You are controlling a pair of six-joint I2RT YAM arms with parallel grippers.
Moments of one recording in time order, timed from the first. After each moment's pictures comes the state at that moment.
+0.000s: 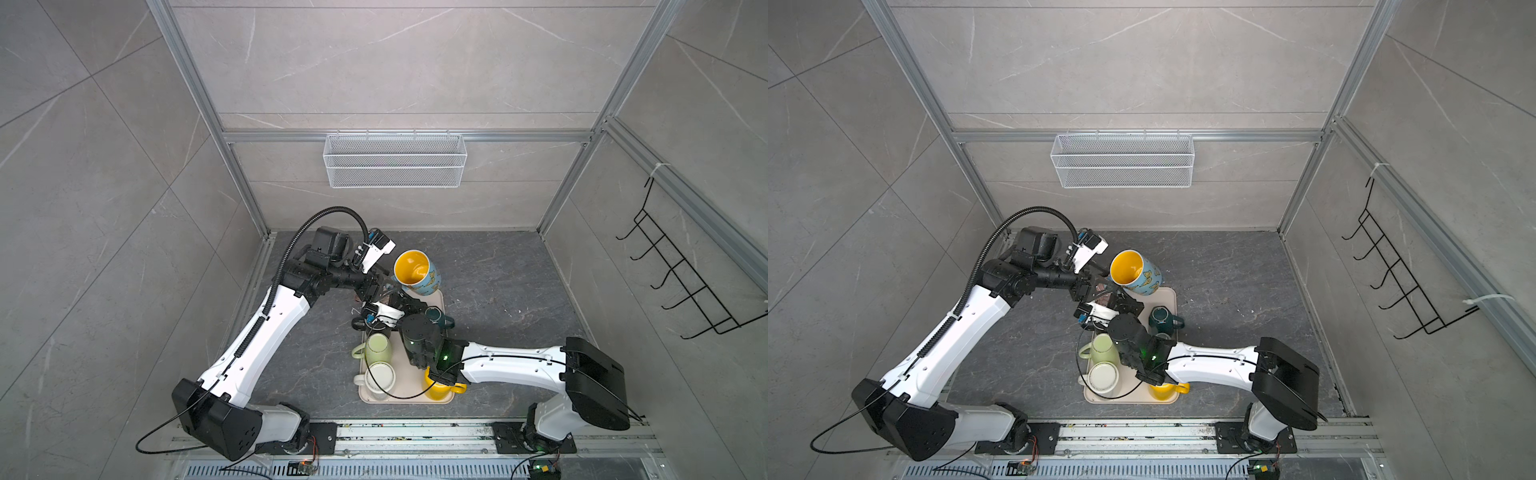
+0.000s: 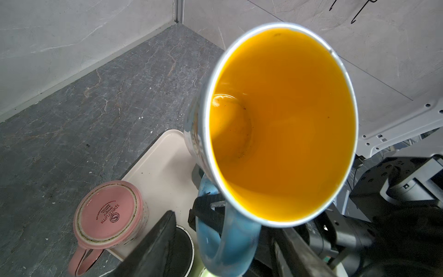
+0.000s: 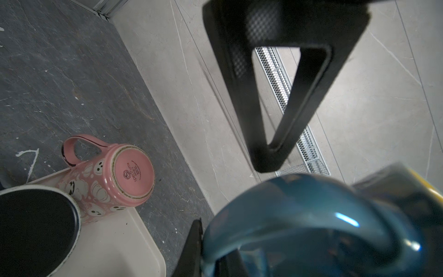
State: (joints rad) left arm -0.47 1.35 1.44 -0.80 0.68 0.23; right arm 1.17 1.59 0.97 0.52 0.88 -0.95
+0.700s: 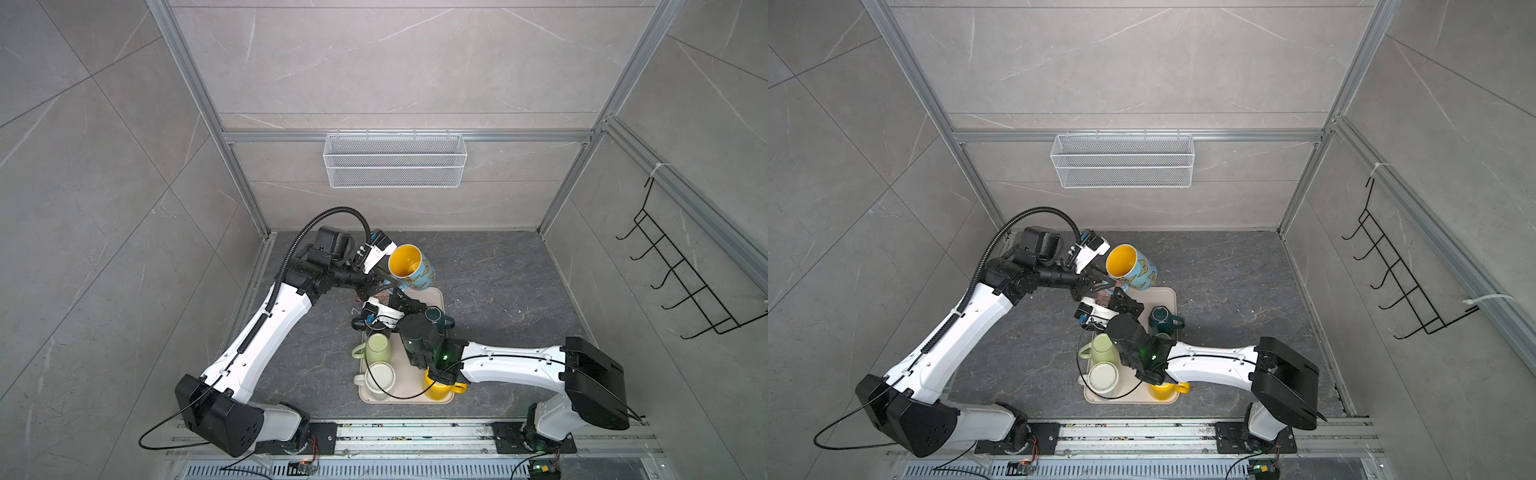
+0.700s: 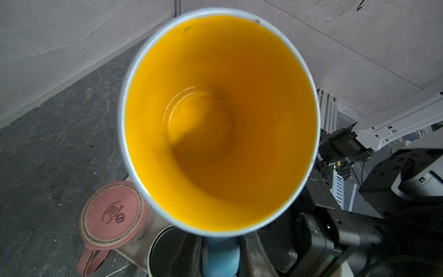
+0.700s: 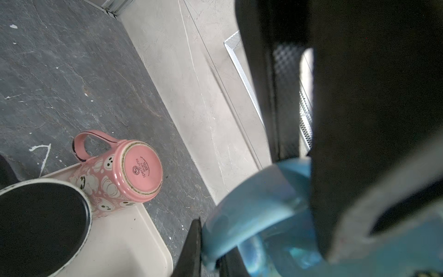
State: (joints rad) left arm -0.48 1.37 1.44 -0.81 0.68 0.26; right arm 1.17 1.59 0.97 0.48 0.87 -0.91
